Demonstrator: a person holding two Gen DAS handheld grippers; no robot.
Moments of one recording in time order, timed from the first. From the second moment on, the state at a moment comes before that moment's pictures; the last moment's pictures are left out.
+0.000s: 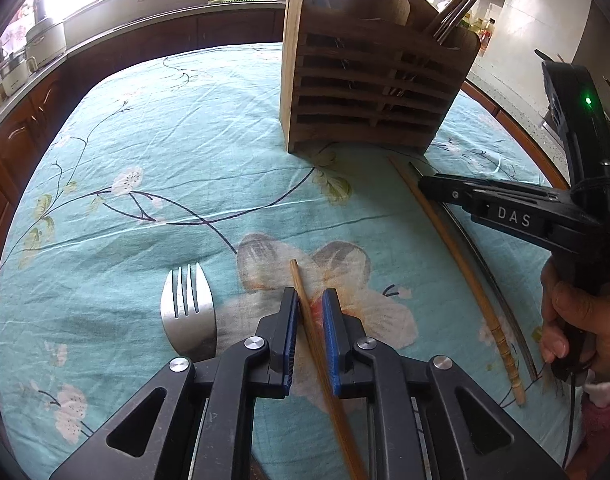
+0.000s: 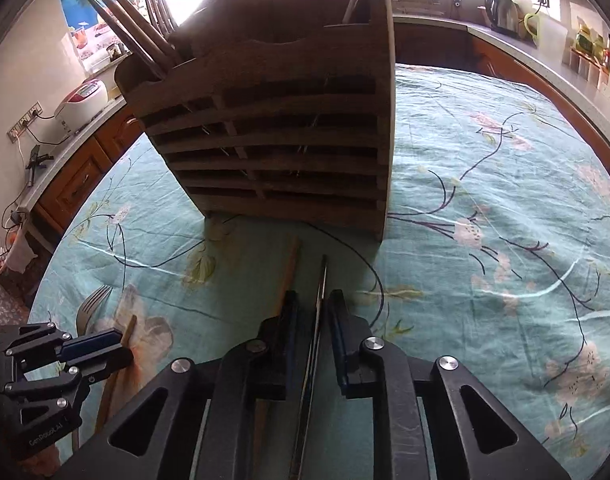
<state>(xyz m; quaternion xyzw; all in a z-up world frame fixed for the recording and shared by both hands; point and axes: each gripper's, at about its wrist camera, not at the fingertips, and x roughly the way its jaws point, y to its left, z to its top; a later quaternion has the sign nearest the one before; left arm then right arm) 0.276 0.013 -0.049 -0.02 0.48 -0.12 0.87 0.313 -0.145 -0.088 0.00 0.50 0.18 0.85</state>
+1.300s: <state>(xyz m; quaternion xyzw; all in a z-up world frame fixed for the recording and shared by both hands) 0.152 0.073 0.093 -0.12 0.26 -0.19 0.94 0.206 -0.212 0.096 0.09 0.27 0.23 0.93</state>
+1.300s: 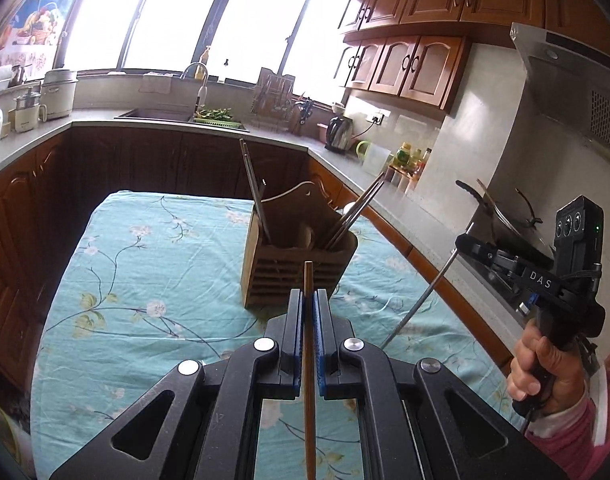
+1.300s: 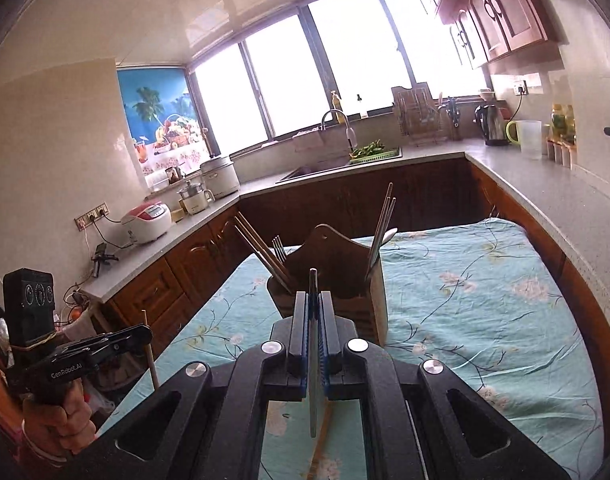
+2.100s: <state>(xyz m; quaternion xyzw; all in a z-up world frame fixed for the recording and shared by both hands) 0.190 0.085 0.093 -0.17 0.19 -0.16 0.95 0.222 -0.218 0.102 0.11 0.25 0.21 0.94</state>
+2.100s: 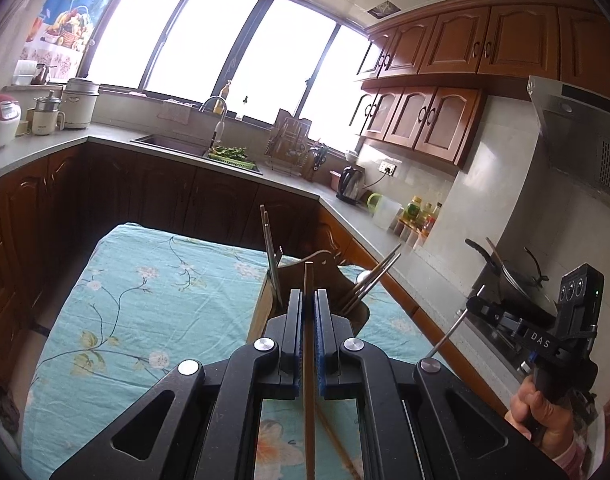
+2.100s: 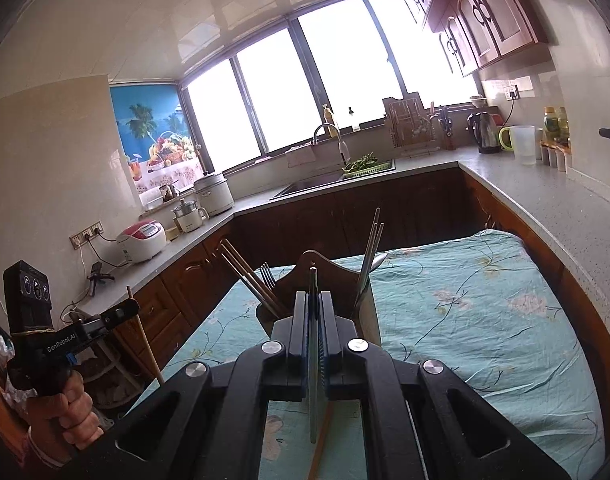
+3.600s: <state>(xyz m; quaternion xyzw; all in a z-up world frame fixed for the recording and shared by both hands) 0.289 0.023 0.011 -0.16 0.07 -0.08 0.98 0.327 -0.204 0.071 0.12 0.23 0.15 0.95</state>
